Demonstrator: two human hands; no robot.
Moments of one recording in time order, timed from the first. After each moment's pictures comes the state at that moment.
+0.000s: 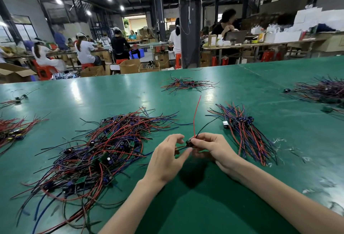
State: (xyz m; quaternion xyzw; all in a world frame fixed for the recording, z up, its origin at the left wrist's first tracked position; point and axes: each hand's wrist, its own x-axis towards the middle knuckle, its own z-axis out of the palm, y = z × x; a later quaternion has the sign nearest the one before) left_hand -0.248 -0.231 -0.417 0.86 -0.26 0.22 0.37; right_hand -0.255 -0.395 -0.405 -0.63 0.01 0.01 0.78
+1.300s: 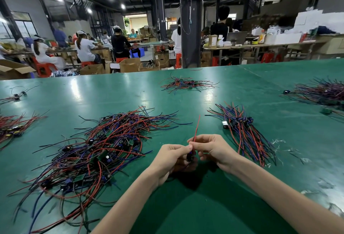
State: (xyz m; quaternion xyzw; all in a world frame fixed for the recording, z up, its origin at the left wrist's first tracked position) left_hand -0.254 -0.243 -0.403 0.65 -0.05 -0.21 0.72; right_hand -0.252 -0.400 -0.404 -0.68 0.01 0.07 0.73
